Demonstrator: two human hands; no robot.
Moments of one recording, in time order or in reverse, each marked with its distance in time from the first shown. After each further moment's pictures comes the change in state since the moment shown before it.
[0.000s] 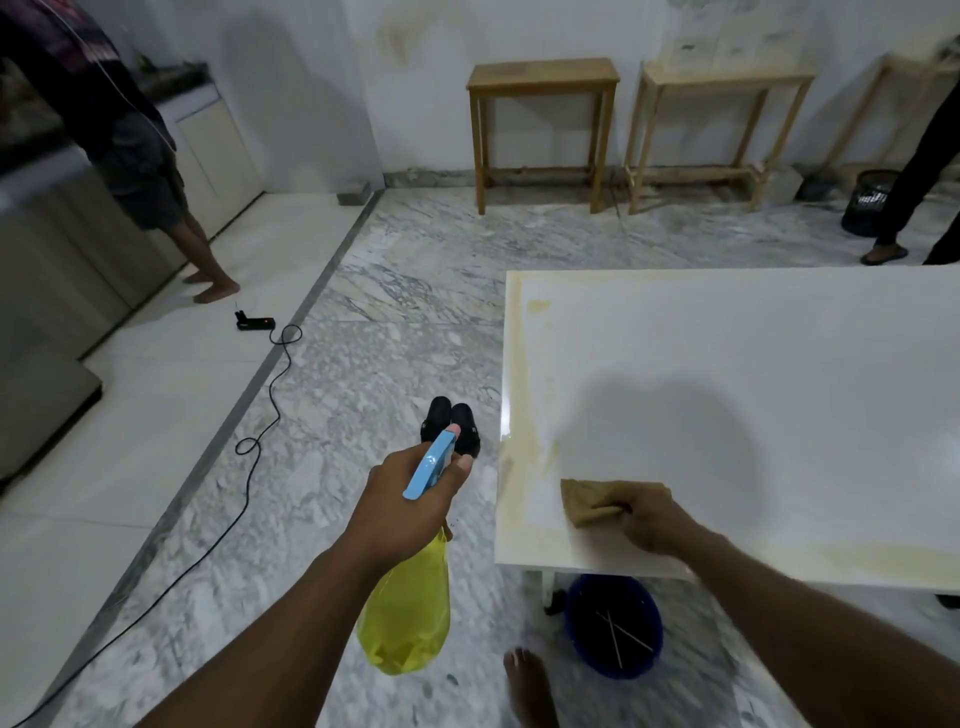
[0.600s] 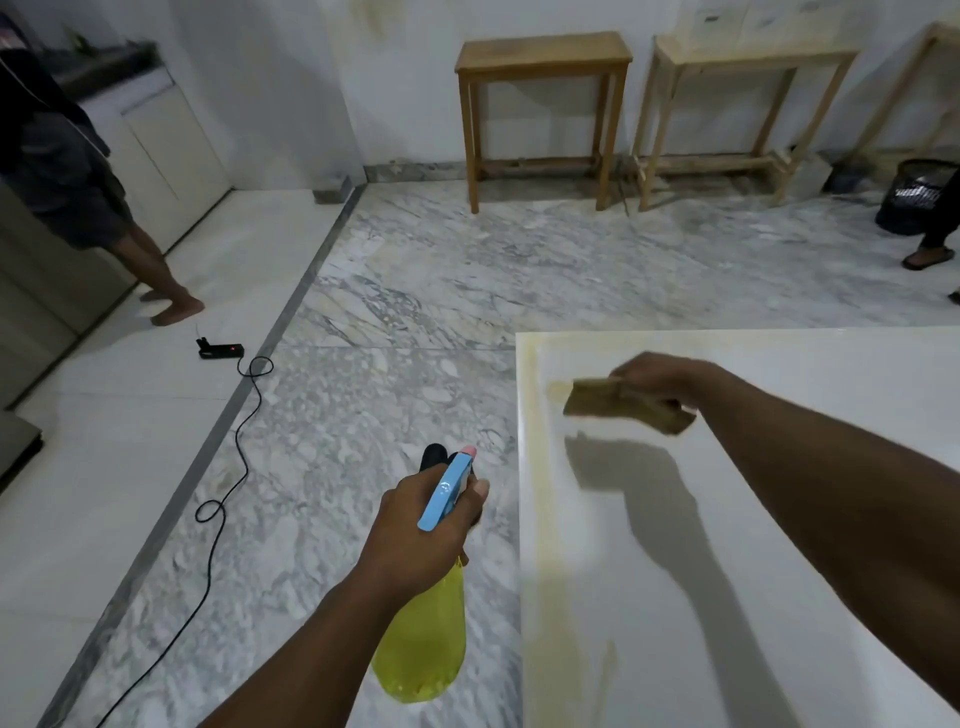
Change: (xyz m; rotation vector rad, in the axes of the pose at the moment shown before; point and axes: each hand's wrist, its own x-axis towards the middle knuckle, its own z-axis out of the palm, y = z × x) left_hand 0.283 0.001 -0.001 -0.012 -0.066 -0.032; right_hand 0.325 -0.134 -0.237 0.104 -0.073 0.128
